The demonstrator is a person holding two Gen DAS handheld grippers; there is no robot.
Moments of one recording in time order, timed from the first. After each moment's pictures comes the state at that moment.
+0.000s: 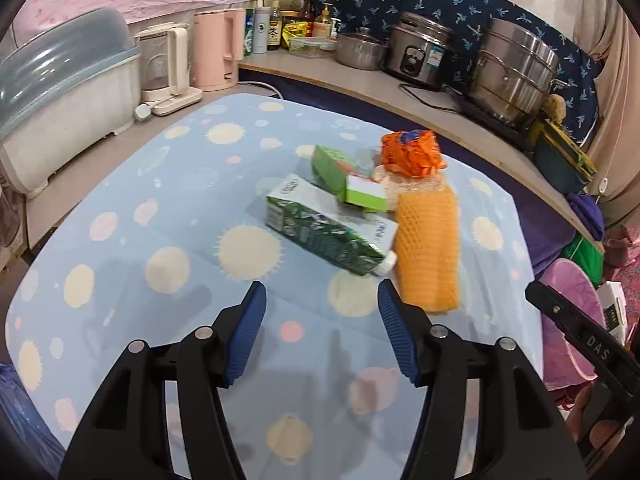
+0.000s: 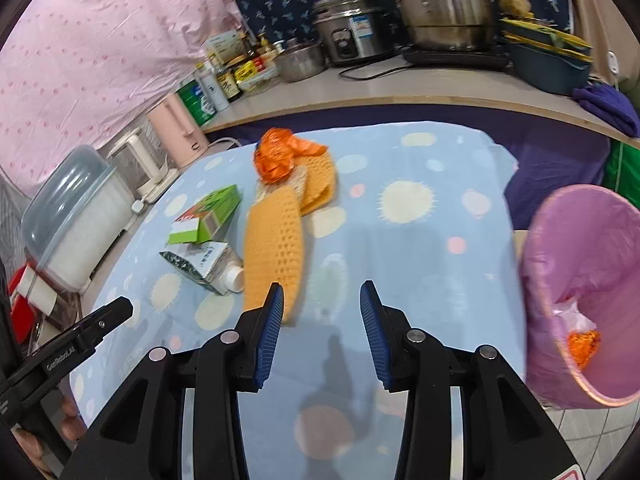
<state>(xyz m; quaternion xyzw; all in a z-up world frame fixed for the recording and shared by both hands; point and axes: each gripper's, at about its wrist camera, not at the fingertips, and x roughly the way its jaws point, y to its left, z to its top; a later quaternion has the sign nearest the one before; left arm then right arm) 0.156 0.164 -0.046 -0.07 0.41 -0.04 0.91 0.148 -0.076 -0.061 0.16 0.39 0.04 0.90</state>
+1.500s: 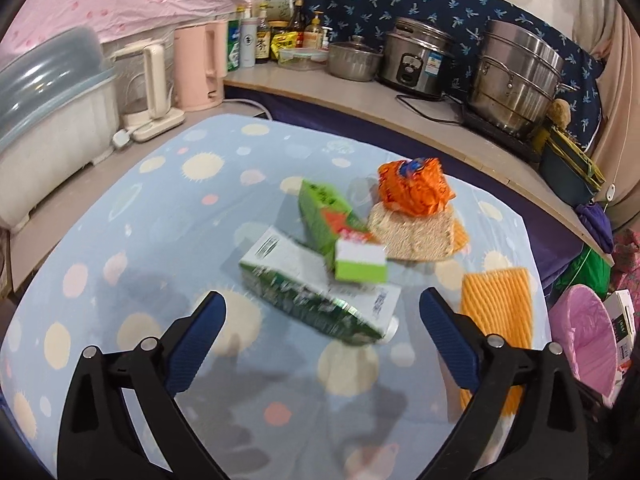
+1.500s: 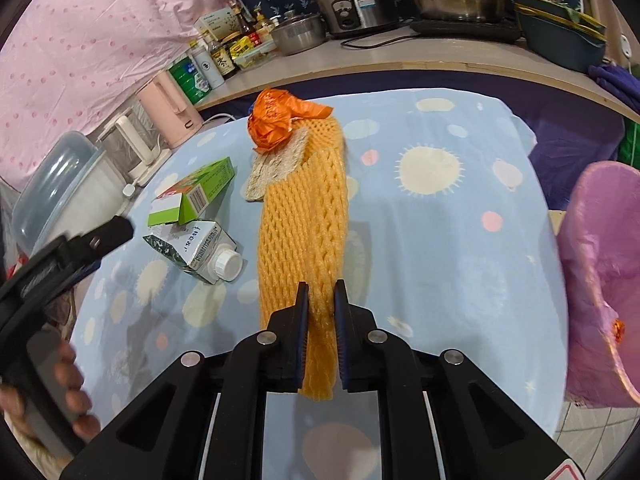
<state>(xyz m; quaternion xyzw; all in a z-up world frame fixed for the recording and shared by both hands) 0.225 0.140 -0.045 -0.05 0.38 -0.05 0.92 0.169 -0.070 -0.088 0.17 0.43 0.04 0.89</state>
